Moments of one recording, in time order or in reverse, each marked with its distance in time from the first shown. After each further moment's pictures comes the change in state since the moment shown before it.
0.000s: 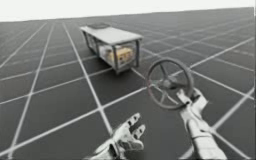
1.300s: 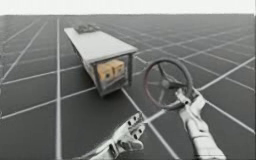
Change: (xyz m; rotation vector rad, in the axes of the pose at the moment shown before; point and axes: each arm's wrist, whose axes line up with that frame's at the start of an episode) left arm -0.005 0.006 -0.001 -0.025 -0.023 0.000; right arm -0.009 0.015 0.001 -0.022 -0.010 0.039
